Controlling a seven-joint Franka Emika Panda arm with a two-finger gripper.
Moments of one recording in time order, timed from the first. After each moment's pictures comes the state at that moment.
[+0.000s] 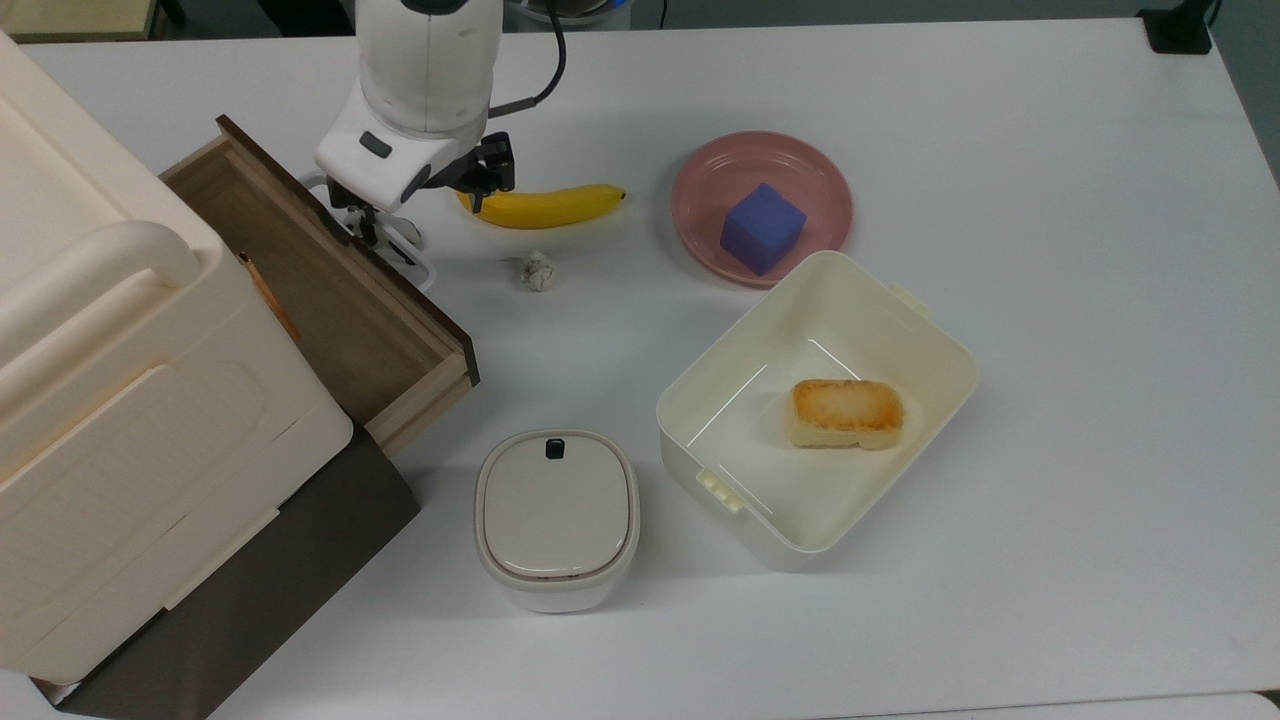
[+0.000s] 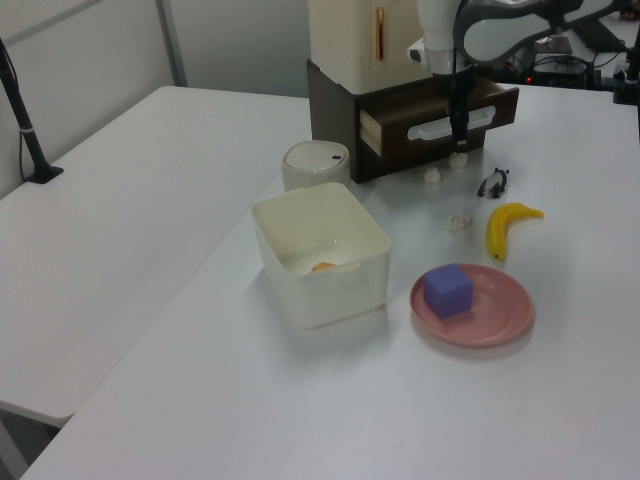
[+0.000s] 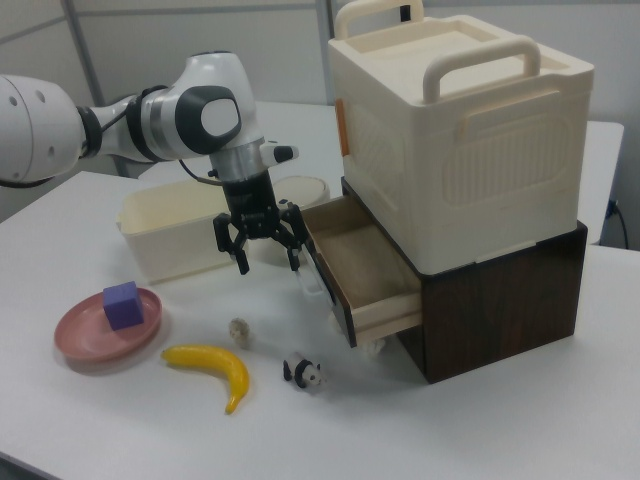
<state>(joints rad) -0.26 0.26 0.21 -1.68 -0.29 1.80 -0.21</state>
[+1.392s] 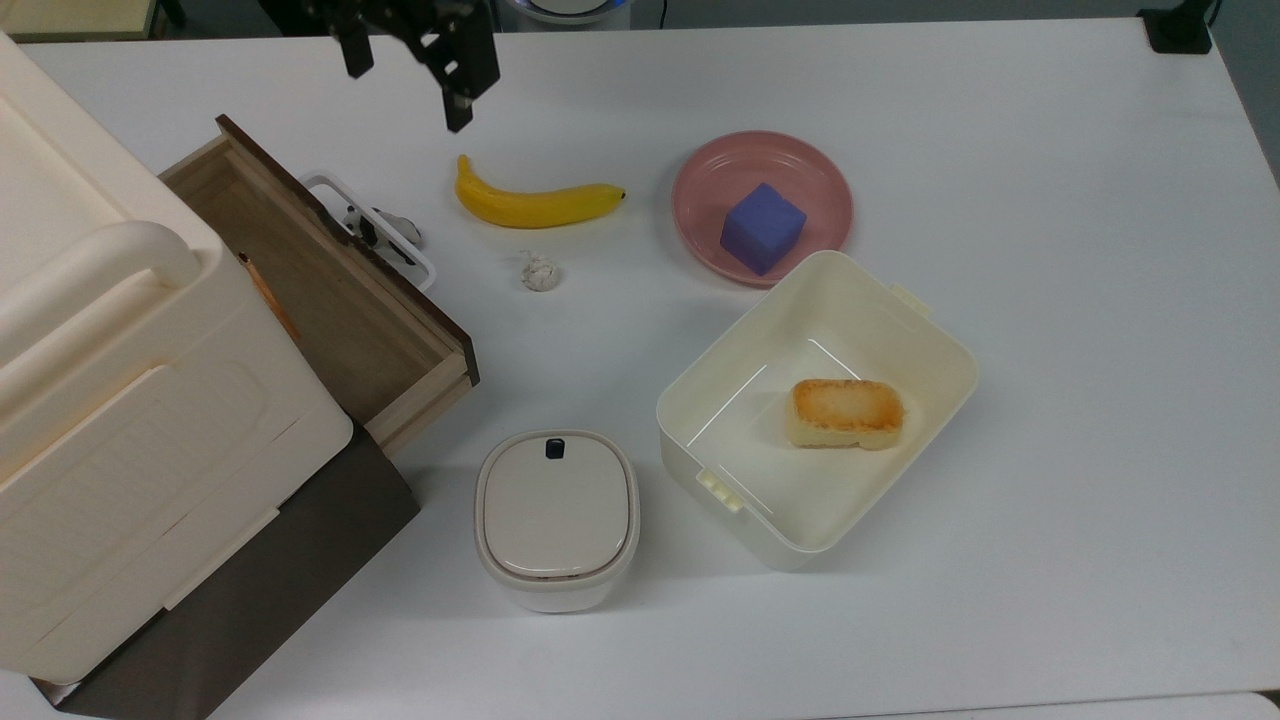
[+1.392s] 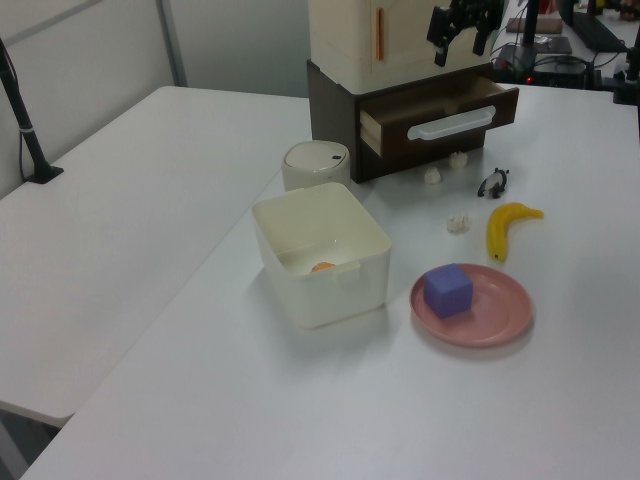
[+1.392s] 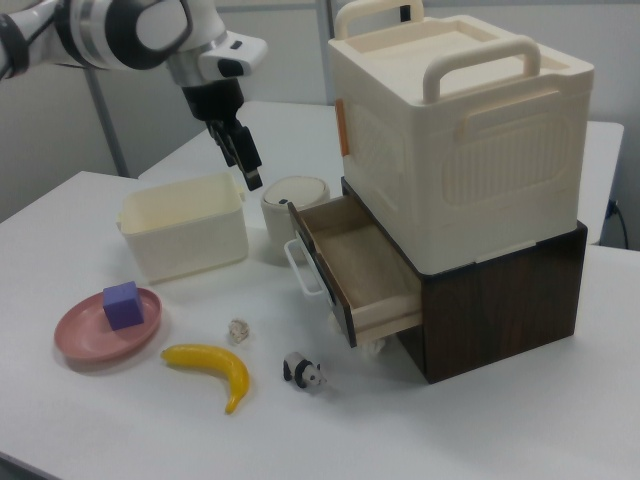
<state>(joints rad) -0.11 0.05 0.02 -1.58 -0.05 1.79 0.49</state>
